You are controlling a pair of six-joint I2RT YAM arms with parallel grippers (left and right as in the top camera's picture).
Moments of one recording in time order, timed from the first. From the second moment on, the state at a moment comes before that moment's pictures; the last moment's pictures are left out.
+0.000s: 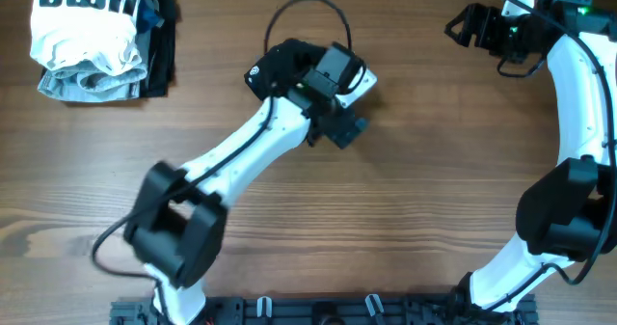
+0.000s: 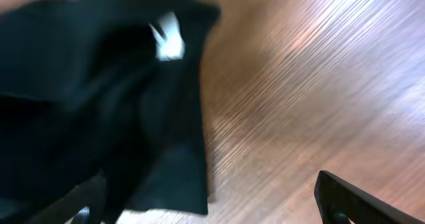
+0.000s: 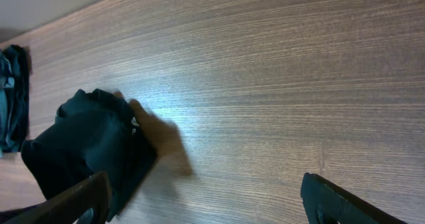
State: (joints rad) left arm -0.67 1.93 1.49 -0.67 -0.04 0.19; right arm -0.19 1.92 1.78 -0.93 -0.45 0.07
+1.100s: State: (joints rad) left arm -0.29 1.83 1.67 -0.54 -0.35 0.09; right arm -0.19 1.92 1.78 -0.93 -0.44 0.07
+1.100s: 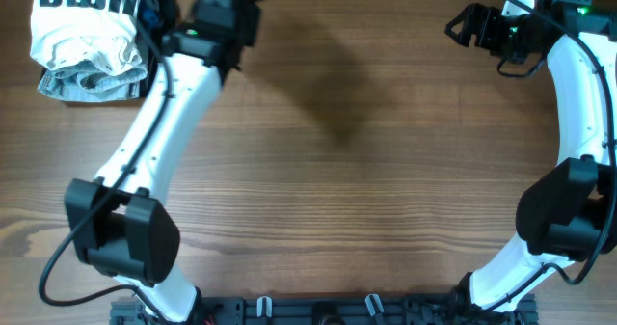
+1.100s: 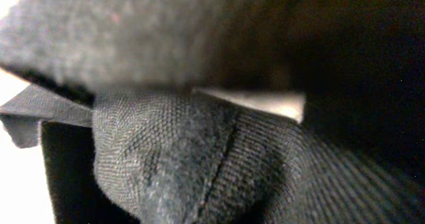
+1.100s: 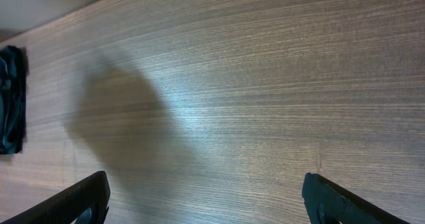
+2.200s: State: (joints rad) left arm 0.18 2.11 1.67 -0.13 -0.14 0.56; right arm -0.19 1.92 1.78 -0.84 -0.44 0.20
